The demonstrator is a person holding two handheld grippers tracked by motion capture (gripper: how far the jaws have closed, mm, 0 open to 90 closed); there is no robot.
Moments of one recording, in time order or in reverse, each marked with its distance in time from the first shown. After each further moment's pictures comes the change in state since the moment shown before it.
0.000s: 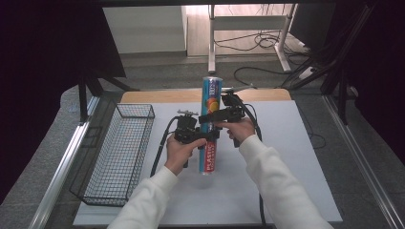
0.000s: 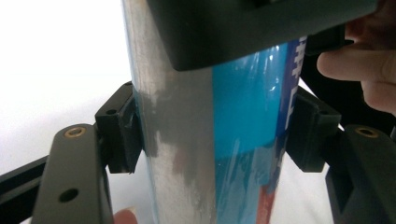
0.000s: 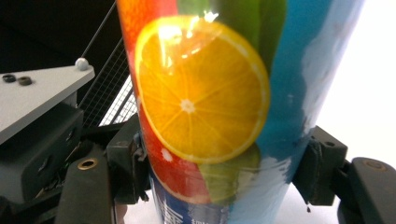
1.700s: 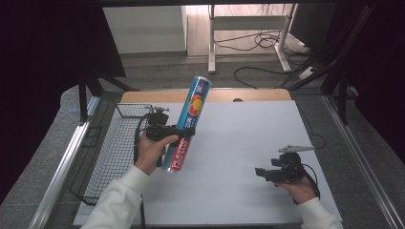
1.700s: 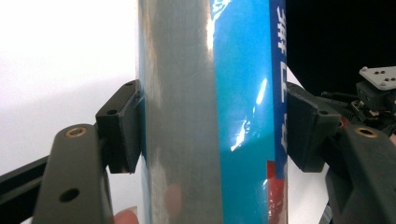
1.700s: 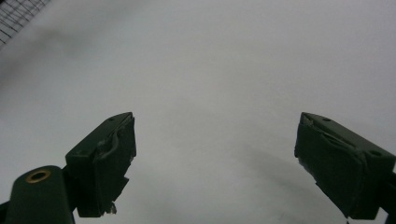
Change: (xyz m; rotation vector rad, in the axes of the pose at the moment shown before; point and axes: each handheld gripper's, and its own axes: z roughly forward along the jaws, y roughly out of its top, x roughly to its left) left arm 0.029 -0.005 -0.074 -0.023 0.007 -0.057; right arm -0.095 -0.191 -0.096 -0.088 -0.277 -0.175
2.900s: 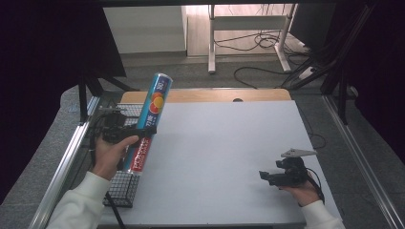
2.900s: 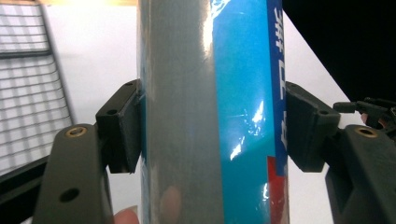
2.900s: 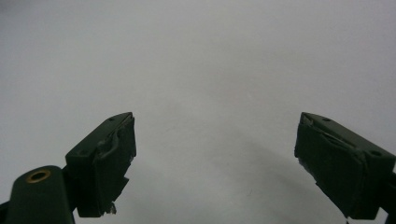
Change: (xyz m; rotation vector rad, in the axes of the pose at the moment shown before) left arm 0.036 -0.017 -0.097 -0.057 0.174 -0.041; right arm -0.007 -0.013 -0.003 0.005 -0.054 -0.045
